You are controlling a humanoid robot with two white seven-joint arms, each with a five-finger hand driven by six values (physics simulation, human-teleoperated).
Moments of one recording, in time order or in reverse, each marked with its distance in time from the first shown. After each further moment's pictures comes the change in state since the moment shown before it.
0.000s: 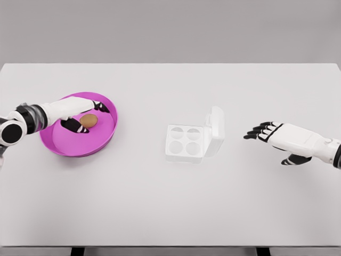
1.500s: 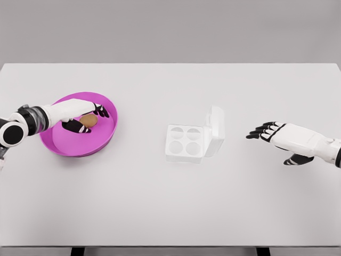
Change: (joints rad) left arm 0.002 0.001 -0.009 0.003 0.005 0.000 0.000; right arm -0.002 -0.007 -0.002 0.016 0.000 0.000 0.000
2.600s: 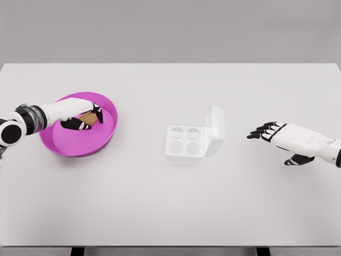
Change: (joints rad) left arm 0.000 0.005 0.007 -0.002 0.003 0.000 0.000; right arm 0.000 0.000 -0.001 0.007 0.000 0.000 0.000
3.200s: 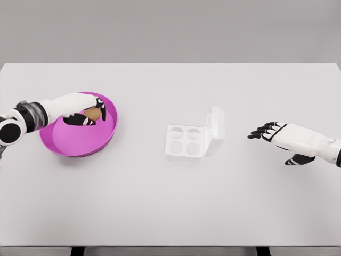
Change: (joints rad) left arm 0.011 0.000 0.035 -0.076 0.013 0.000 0.000; right arm -0.002 0.000 0.000 0.010 0.000 0.000 0.000
